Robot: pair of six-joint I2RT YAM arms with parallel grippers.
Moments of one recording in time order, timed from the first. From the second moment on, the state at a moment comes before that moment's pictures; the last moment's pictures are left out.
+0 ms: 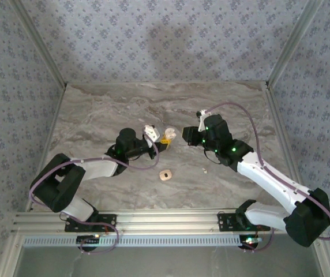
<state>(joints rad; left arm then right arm) -0.65 1.51 0.59 0.74 0.48 0.14 0.63 1.14 0.88 -0.24 -0.06 0.55</state>
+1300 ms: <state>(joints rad) -0.66 1.43 0.59 0.67 0.51 0.24 0.70 1.24 0.90 -0.12 -0.07 0.53</state>
